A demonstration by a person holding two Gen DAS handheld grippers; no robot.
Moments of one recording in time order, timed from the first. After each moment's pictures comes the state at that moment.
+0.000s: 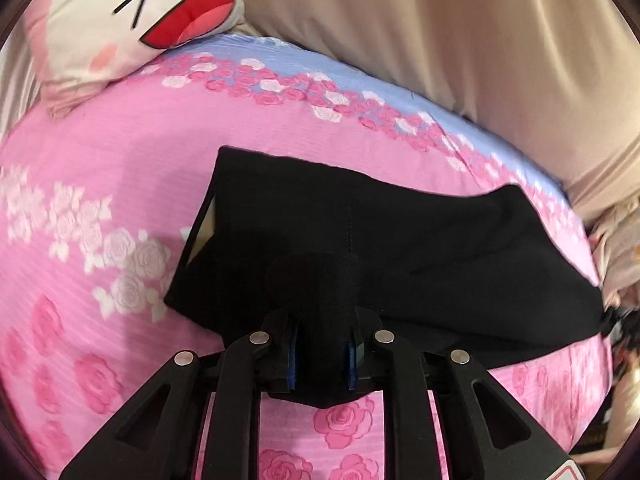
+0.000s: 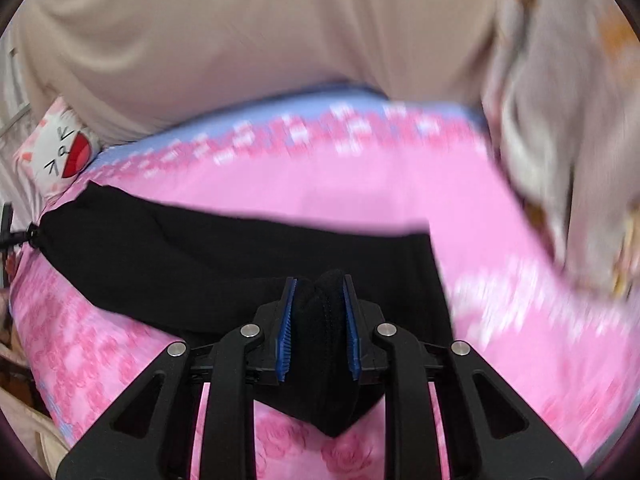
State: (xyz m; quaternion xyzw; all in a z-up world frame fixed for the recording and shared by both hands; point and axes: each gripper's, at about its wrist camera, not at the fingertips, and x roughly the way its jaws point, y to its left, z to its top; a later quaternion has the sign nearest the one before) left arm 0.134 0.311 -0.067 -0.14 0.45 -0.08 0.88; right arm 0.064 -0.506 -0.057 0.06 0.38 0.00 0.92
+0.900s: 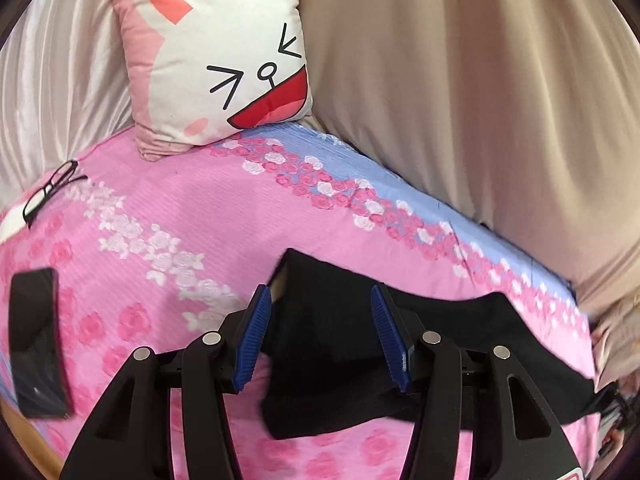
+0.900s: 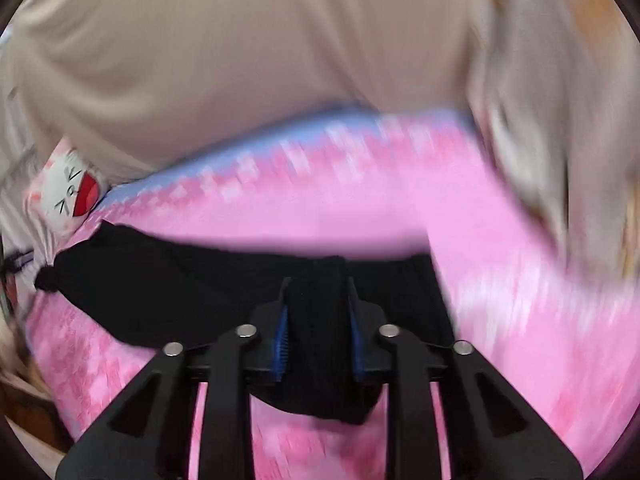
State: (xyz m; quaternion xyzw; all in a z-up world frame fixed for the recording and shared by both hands) left arm 0.093 0.329 0.015 -0.20 0.34 0.04 0.92; right arm 0.062 -0.495 0.021 0.04 0.26 0.03 0.96
